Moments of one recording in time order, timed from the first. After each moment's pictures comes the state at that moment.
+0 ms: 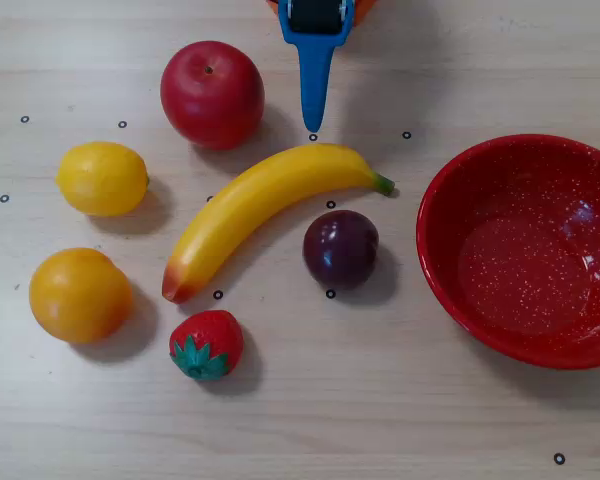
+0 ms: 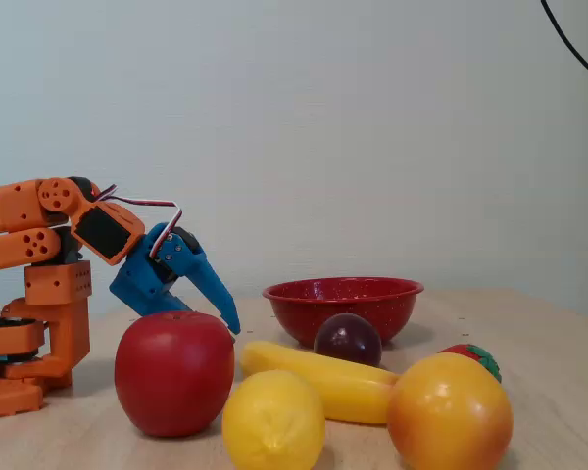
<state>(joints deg) -1.5 184.3 178.0 50.5 4.7</state>
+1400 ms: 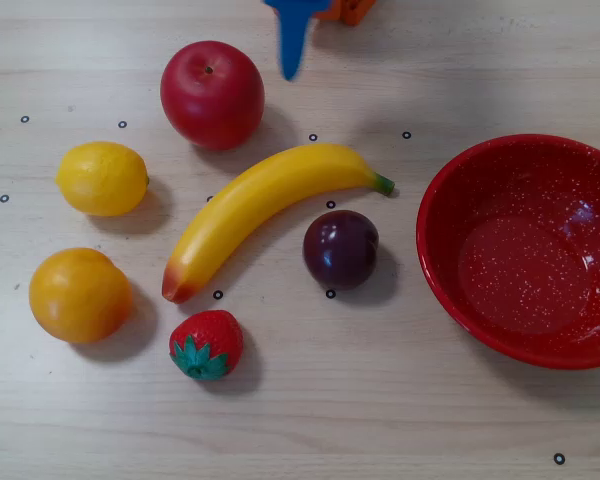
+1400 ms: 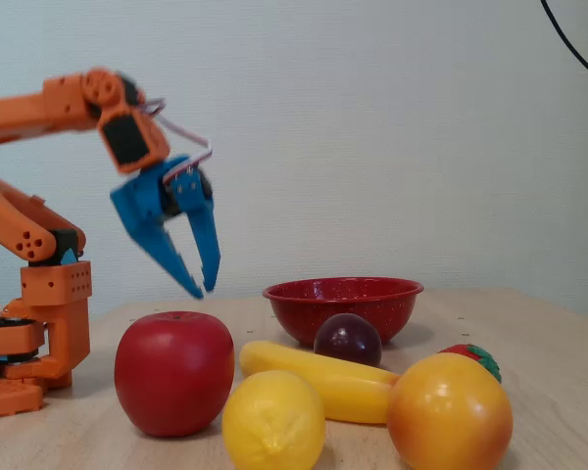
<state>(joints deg) -7.9 136.2 126.2 76.9 10.7</state>
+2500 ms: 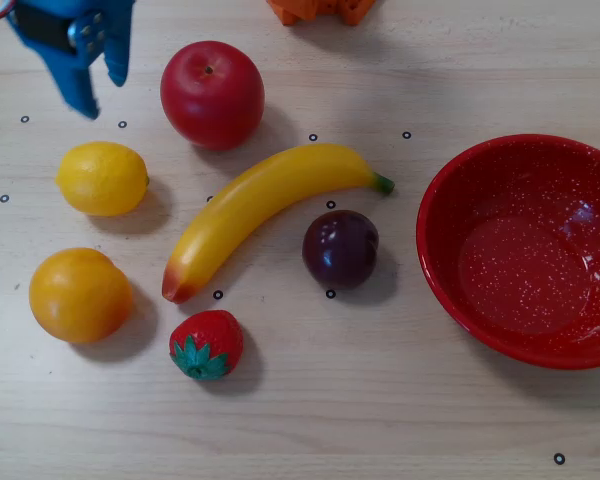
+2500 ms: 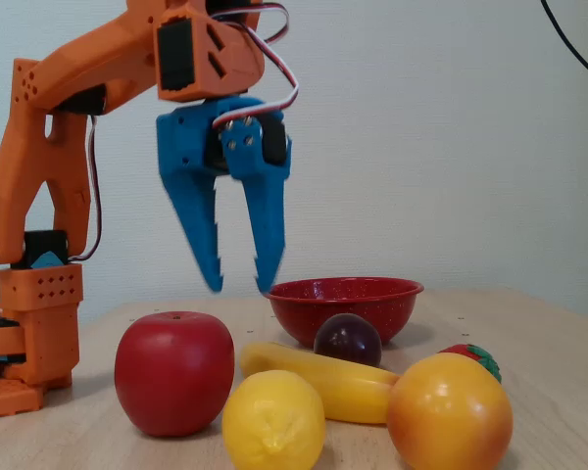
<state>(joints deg) -37.1 71.2 54.7 103.2 21.1</state>
